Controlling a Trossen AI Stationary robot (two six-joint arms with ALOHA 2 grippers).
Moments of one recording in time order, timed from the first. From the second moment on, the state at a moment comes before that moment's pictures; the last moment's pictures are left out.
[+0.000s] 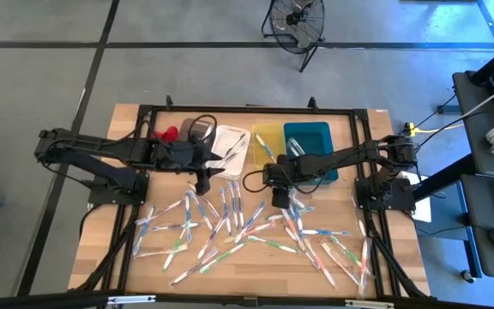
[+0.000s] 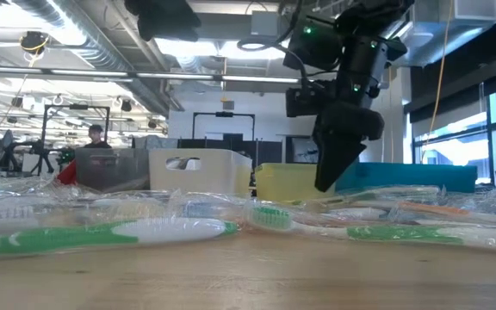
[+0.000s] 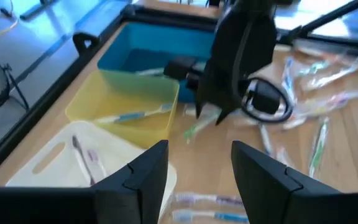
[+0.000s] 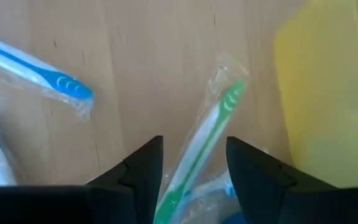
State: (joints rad) left arm -0.07 1.11 0.97 -0.41 -0.29 -0.22; right arm 0.03 1.78 1.08 -0.55 0.11 0.13
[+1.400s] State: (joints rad) left arm -0.17 1.11 0.97 -0.39 -0.32 -0.22; right arm 0.01 1.88 1.08 -0.48 0.08 0.12
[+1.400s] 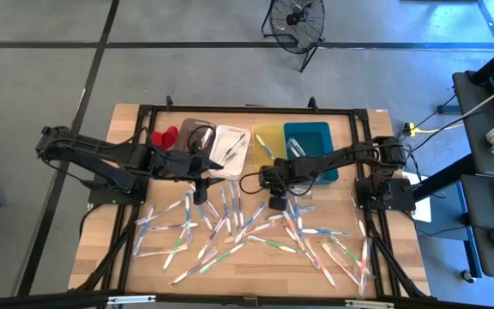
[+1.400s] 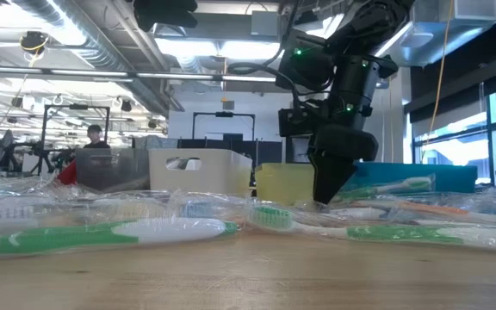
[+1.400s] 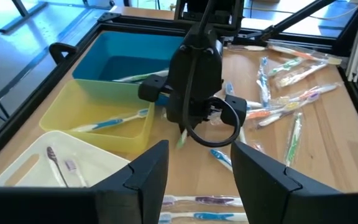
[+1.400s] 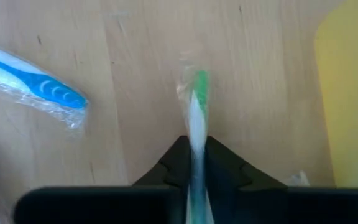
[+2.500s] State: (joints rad) left arm -0.17 1.11 0.97 -0.41 -0.32 -0.20; right arm 0.12 1.89 1.51 -1.21 0.24 0.26
